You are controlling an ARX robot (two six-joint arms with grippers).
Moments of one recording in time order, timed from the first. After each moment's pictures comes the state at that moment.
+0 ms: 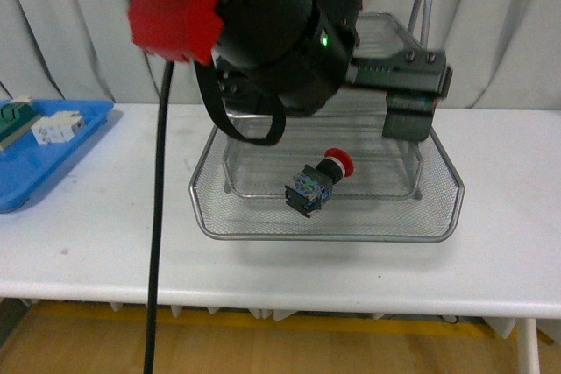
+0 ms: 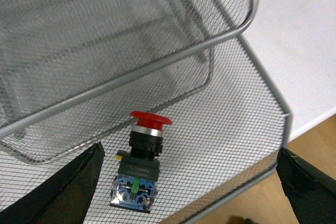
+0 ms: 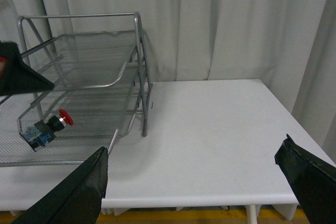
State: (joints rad) left arm -0.55 1.90 1.34 -0.11 0.02 -0.09; right arm 0.00 0.00 0.01 0.00 0.00 0.00
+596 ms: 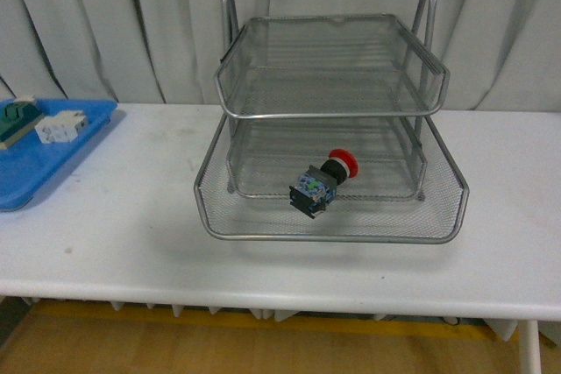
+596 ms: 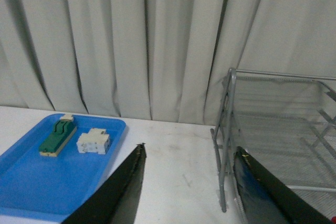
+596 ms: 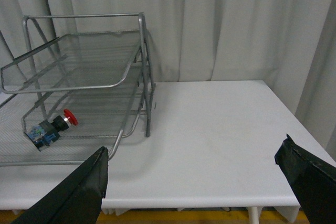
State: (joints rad) left arm -0.29 1.05 0.45 0.64 -0.34 -0.01; right arm 0.00 0.00 0.01 0.00 0.00 0.00
